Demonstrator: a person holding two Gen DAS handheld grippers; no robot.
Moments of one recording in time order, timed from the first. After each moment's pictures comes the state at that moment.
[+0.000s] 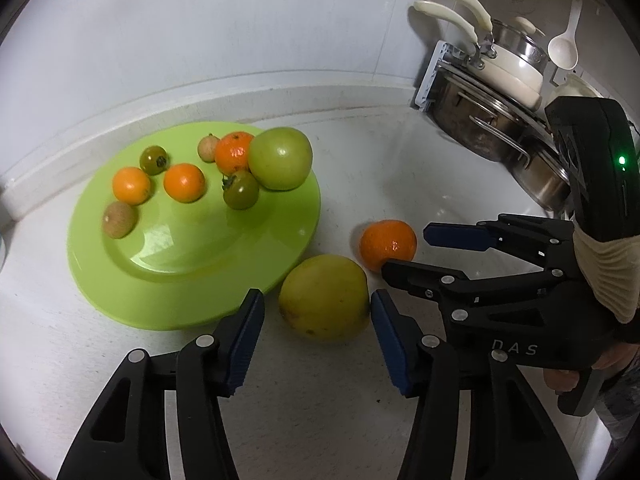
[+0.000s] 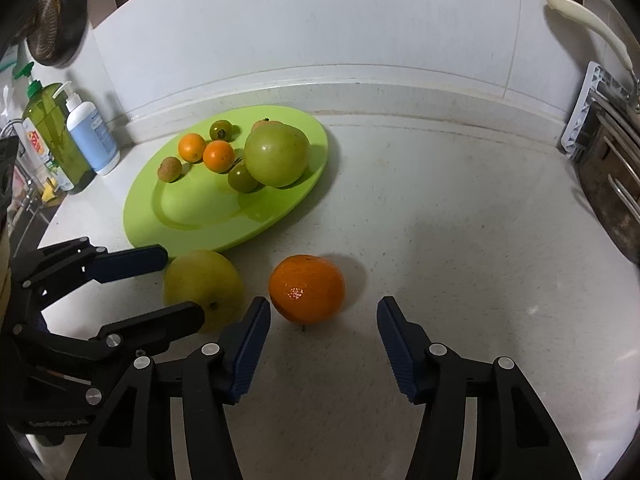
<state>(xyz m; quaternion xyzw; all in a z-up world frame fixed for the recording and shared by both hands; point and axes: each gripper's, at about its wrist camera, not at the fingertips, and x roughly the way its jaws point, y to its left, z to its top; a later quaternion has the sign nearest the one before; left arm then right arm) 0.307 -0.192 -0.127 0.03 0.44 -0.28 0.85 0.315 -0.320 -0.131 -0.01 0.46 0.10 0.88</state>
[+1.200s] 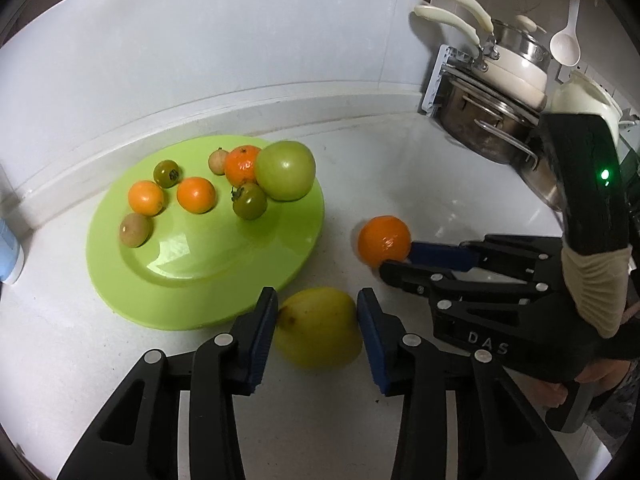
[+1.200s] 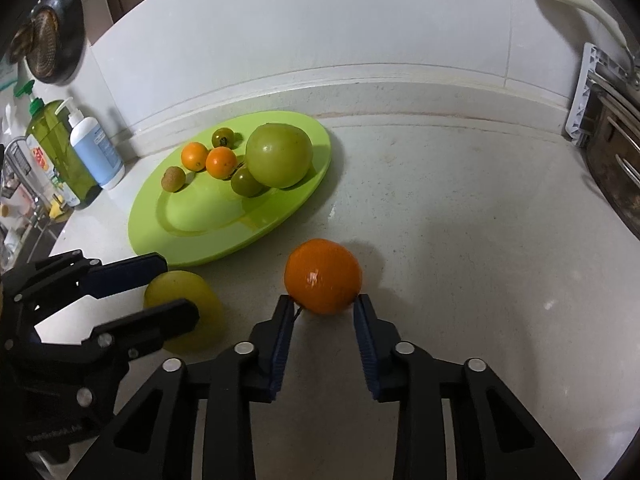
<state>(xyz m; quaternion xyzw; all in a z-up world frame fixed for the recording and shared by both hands) 0.300 -0.195 -0.115 0.05 0.42 -0.26 0.87 0.311 -0.323 -0.136 0.03 0.44 0.10 0.89</state>
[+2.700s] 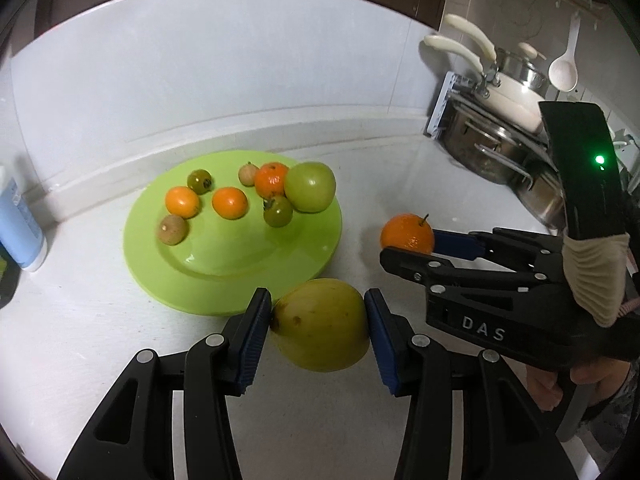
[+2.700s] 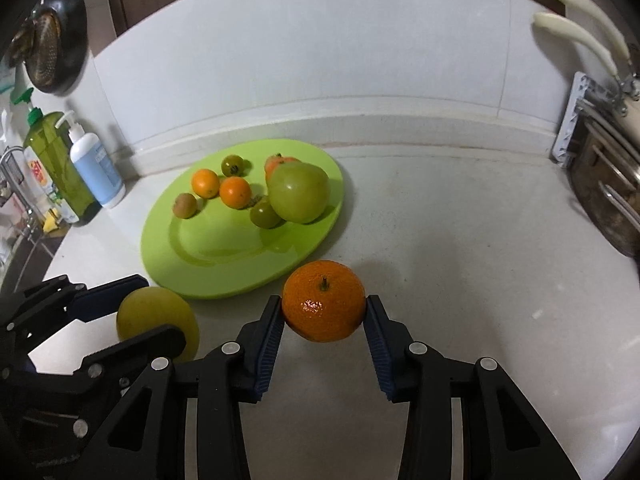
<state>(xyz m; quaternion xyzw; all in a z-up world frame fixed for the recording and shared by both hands) 0.282 -0.162 -0.089 0.03 0.40 -0.25 0.88 0.306 -0.295 -0.107 0.02 0.42 0.07 0.91</state>
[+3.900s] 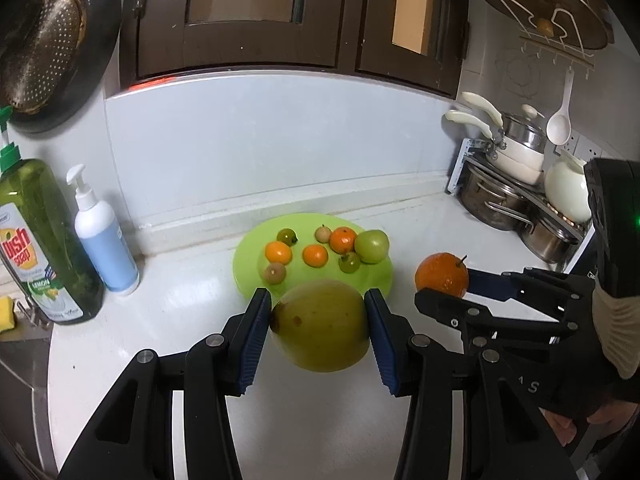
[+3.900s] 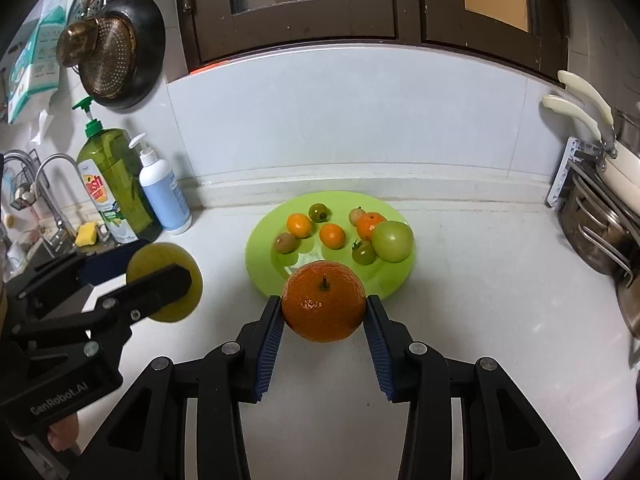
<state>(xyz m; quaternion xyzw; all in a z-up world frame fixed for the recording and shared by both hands) 0.257 -0.068 -0.014 0.02 0.33 -0.21 0.92 0.245 -0.211 -0.032 0.01 0.36 0.07 0.93</state>
